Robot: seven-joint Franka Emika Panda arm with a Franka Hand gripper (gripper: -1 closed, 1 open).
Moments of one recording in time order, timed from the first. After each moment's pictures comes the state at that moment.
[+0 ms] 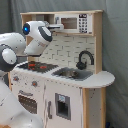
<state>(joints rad) -1.09 -0.56 1.20 -1.87 -0.32 3.13 -1.58</state>
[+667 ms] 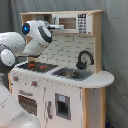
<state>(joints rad) -0.89 -0.55 1.03 -1.97 -0.32 3.14 -1.59</state>
